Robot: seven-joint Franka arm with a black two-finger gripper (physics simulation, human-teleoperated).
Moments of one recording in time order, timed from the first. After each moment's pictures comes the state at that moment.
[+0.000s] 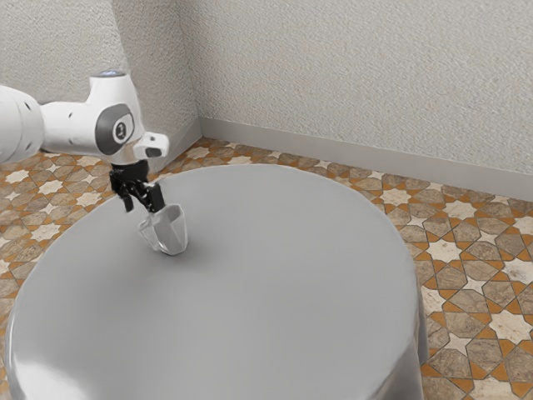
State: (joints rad) arm -0.04 0.33 0.30 -1.79 -0.08 2.03 0.43
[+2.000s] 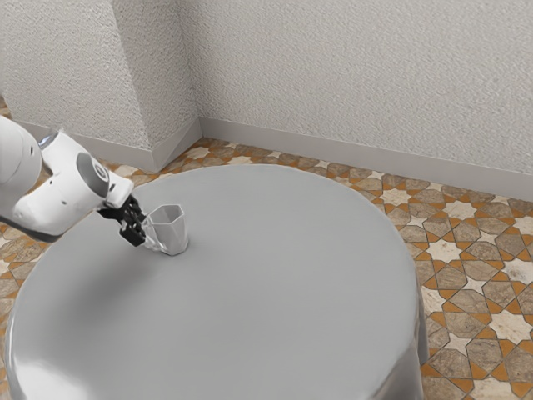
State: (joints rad) arm -0.02 0.33 0.35 -2.07 -0.81 2.54 1.74
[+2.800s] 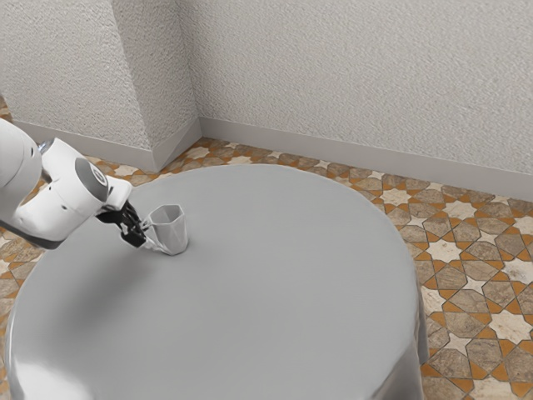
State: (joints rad) arm -0.02 0.34 0.35 -2.10 -0.86 2.58 1.68
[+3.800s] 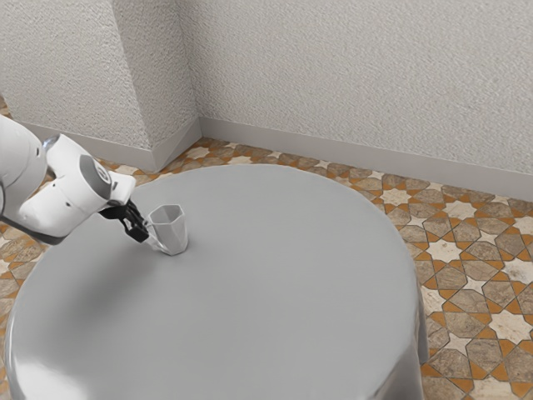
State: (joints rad) arm -0.02 0.36 0.35 -2.06 -0.83 2.58 1.60
